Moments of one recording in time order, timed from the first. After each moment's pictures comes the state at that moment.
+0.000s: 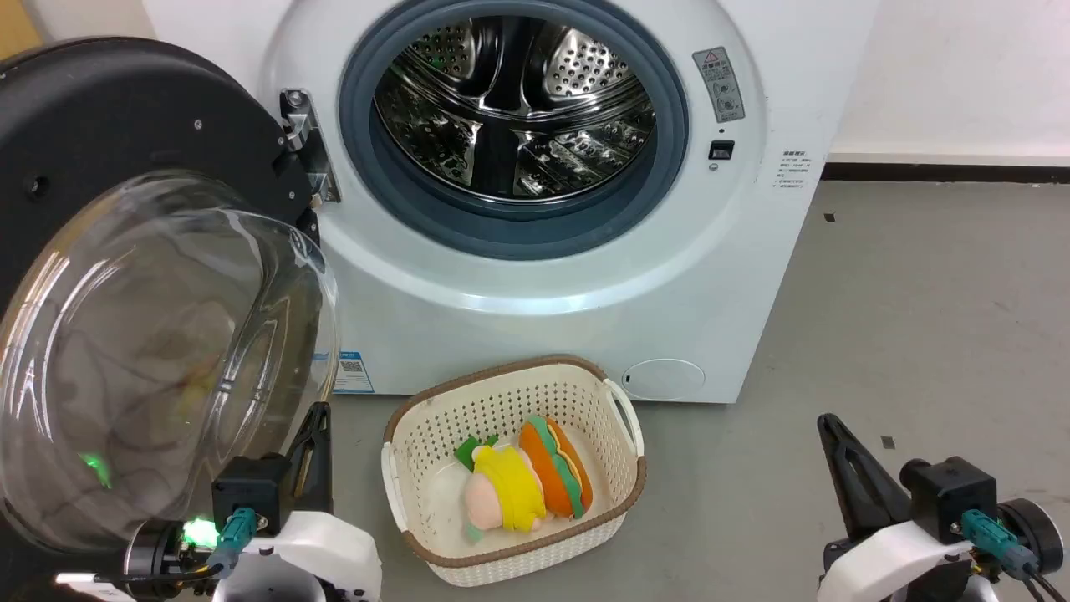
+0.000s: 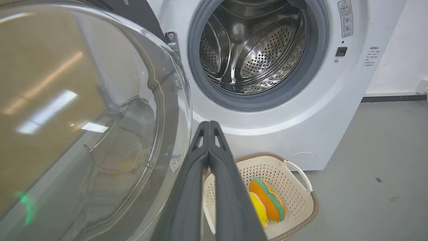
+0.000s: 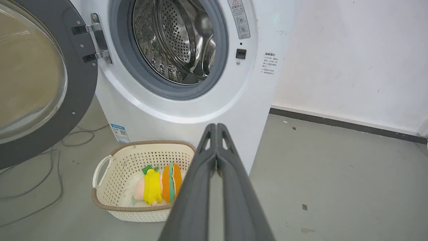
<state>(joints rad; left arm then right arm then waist) -0.01 0.05 0.00 0.00 0.00 0.00 0.00 0.01 -0.05 0.00 0.00 0.01 0.13 0.00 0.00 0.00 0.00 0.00</state>
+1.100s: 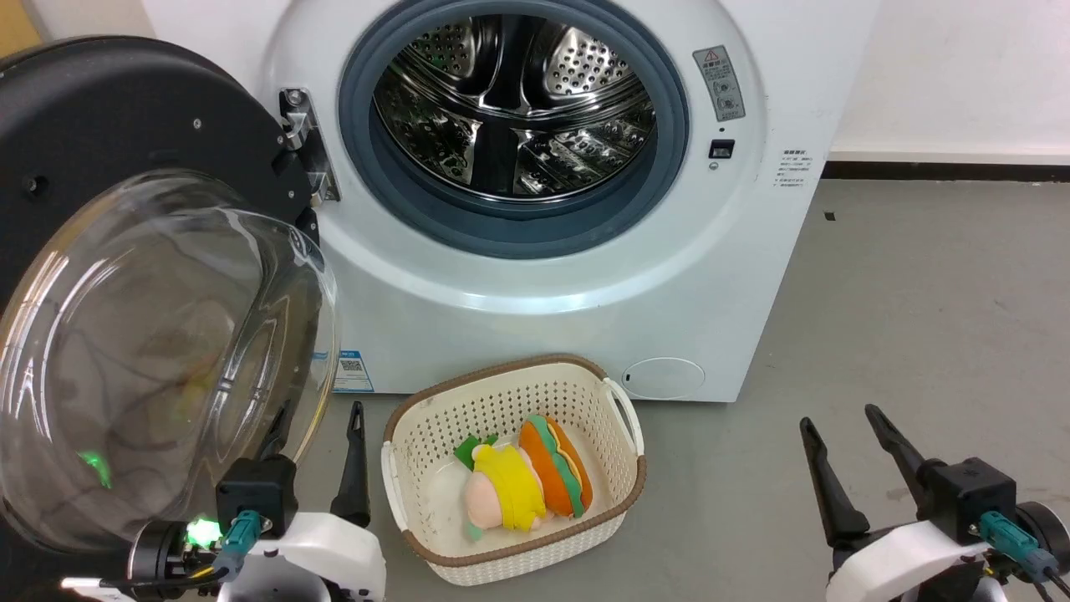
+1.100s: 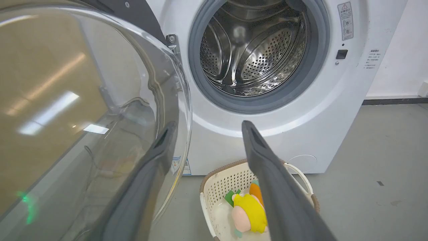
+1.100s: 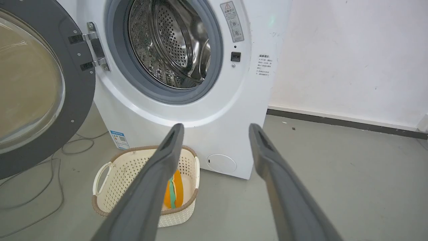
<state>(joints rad) -0.01 0.05 -0.01 0.01 0.00 0.02 -0.01 0.01 -0.05 -0.02 0.01 0.04 0.13 -0.01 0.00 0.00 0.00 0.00</state>
